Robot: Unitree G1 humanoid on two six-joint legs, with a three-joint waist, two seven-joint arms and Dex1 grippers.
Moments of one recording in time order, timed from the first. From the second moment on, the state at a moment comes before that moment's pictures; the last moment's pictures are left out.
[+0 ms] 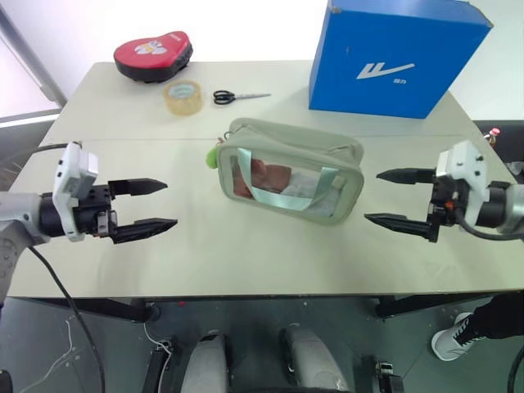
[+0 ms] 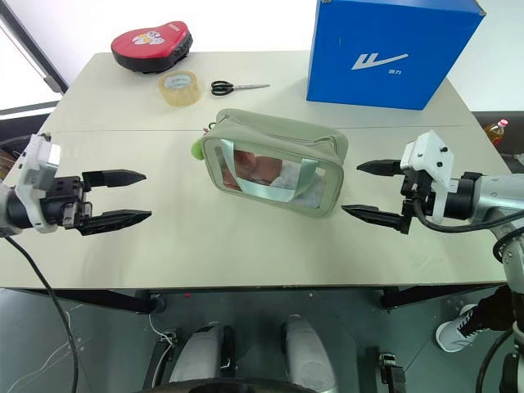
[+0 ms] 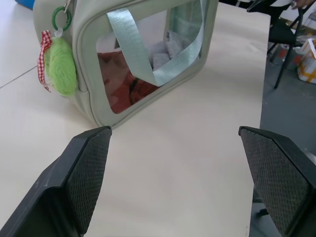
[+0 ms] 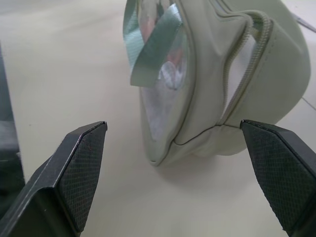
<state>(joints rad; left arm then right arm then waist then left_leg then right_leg) -0.21 1.00 0.33 -0.22 -0.76 0.60 -1.22 -0.27 -0.99 -0.30 -0.28 0.52 0.56 1.16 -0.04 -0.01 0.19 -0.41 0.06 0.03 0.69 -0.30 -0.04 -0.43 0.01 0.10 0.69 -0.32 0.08</state>
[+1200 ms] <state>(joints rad) -0.33 0.99 0.25 -0.19 -0.73 0.60 -1.28 -0.57 -1.03 -0.23 -0.37 0.65 0.72 1.06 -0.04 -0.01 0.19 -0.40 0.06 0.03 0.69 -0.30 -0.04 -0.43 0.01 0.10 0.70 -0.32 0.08</state>
